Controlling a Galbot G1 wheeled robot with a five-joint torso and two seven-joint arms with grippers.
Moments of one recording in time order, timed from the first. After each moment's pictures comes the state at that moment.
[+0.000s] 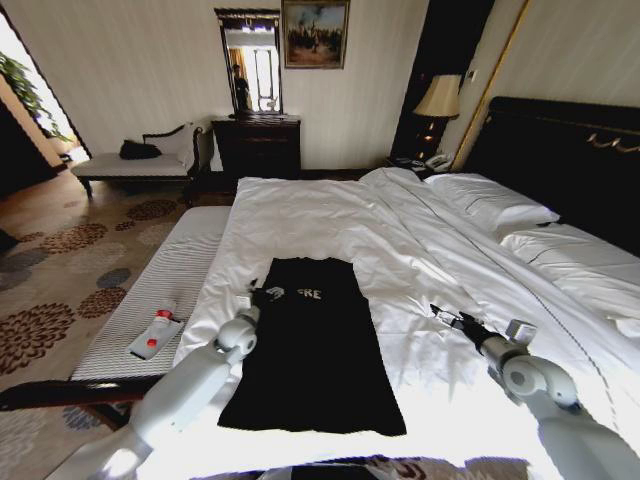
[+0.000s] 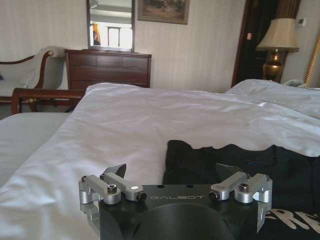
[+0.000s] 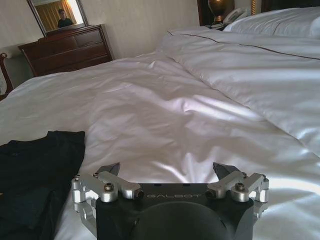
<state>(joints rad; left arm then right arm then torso) 0.82 -0.99 0.05 -1.62 -0.75 0.11 -0.38 -1.47 0.88 0.83 1.89 0.99 -0.42 0.10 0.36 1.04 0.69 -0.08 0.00</state>
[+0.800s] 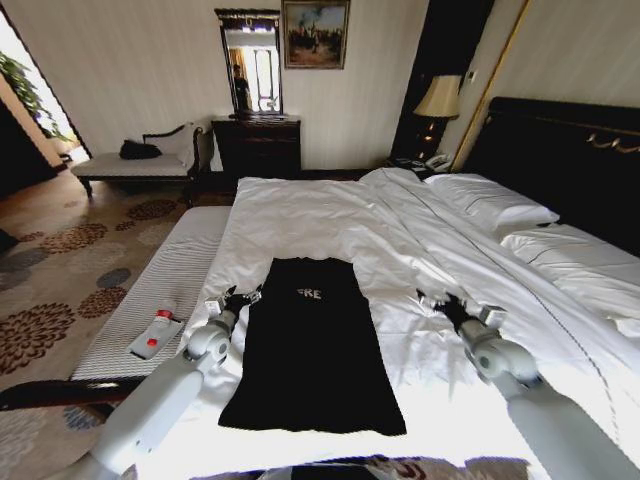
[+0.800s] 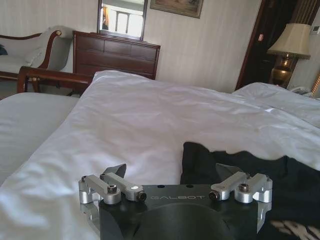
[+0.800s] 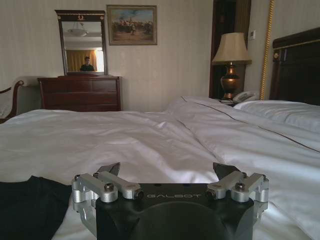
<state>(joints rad) 0.80 -0.95 0.00 -1.60 -0.90 0.14 -0.33 -1.14 0.79 0.50 1.68 0.80 -0.10 0.13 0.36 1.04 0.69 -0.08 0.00</state>
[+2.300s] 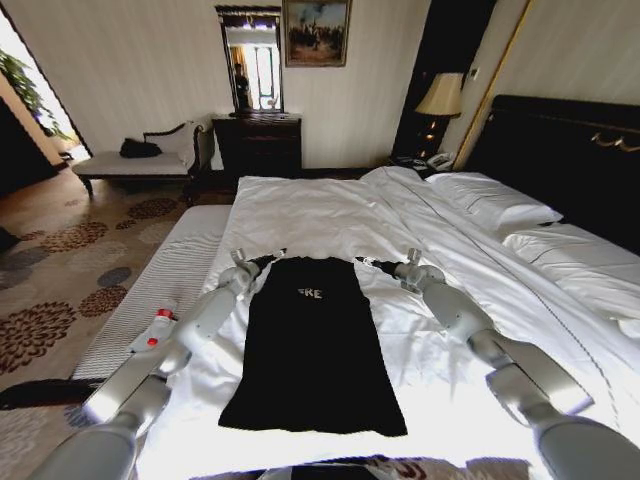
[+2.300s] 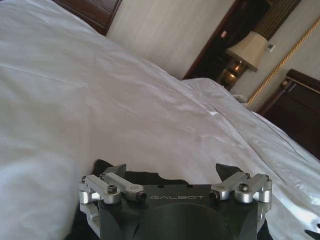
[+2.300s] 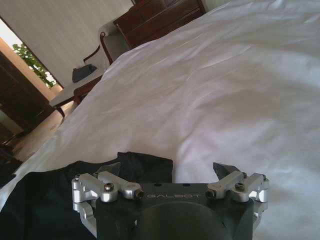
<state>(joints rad) 0.28 -1.21 0.21 -0.92 -1.26 0.21 0.04 -0.22 1.08 -0.10 0.63 1.03 -0.38 -0.50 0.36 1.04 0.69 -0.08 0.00</state>
